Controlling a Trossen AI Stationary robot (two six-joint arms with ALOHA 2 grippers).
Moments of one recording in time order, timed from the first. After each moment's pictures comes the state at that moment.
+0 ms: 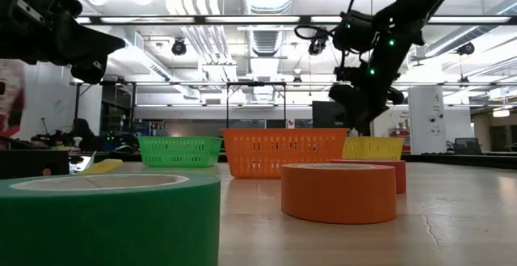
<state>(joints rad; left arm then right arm) -0.08 0.03 0.04 -0.05 -0.12 -0.14 -0.40 1.44 0.79 -0.36 0.41 0.39</state>
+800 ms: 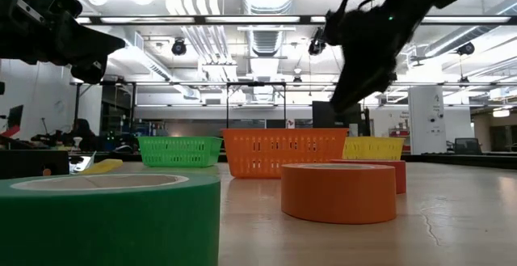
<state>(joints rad) -0.08 0.03 0.04 -0.05 -0.12 -0.14 0.11 1.44 0.86 -0.36 0.17 0.51</state>
